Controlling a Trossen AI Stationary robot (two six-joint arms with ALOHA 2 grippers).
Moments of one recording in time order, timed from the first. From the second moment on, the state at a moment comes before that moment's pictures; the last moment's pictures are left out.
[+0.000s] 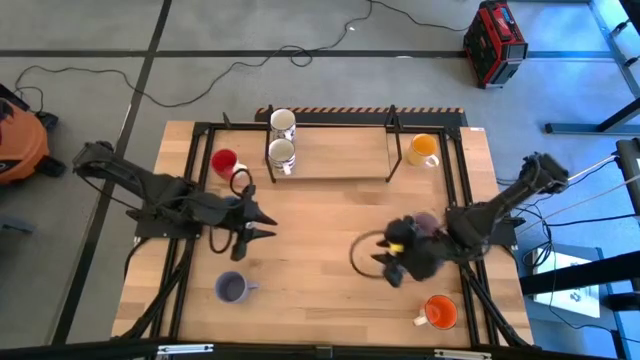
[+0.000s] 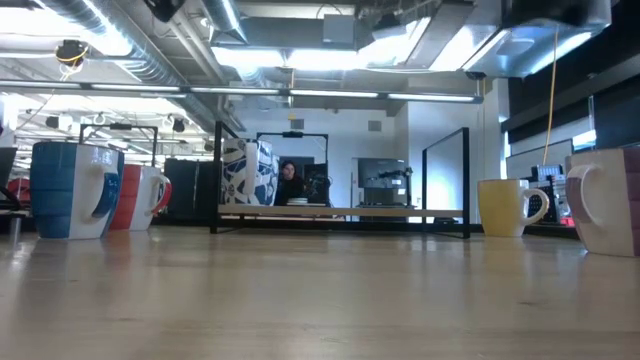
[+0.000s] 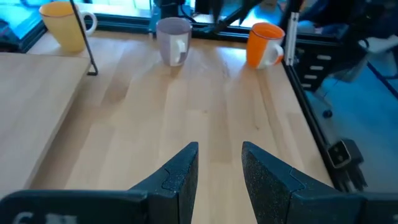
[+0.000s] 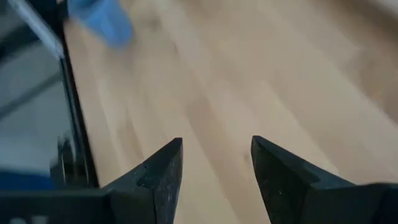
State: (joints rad) left arm -0.39 0.98 0.88 -0.38 -0.30 -0.30; right arm 0.60 1.34 1.14 -0.73 0.45 1.03
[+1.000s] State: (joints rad) left arm -0.18 1.19 0.88 -0.37 -0.24 -0.57; right arm 0.32 1.23 0.95 -1.16 0.13 1.27
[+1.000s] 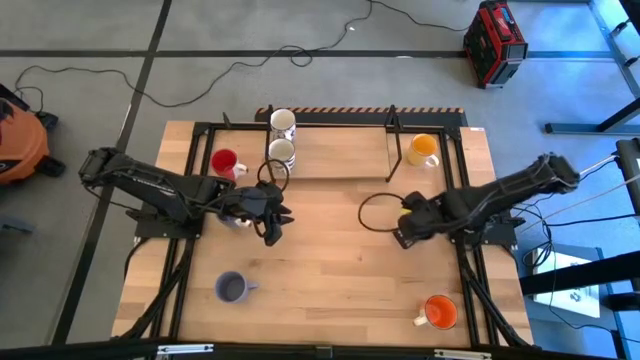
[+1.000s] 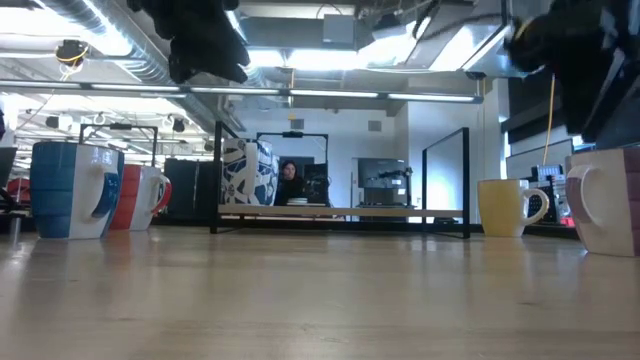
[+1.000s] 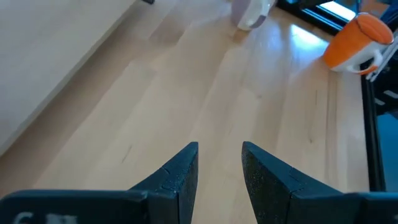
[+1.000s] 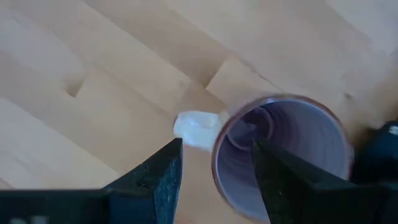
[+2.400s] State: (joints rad) left arm -0.17 1.19 0.88 -0.36 -0.25 -0.51; right arm 0.24 1.46 1.04 -0.72 0.09 0.29
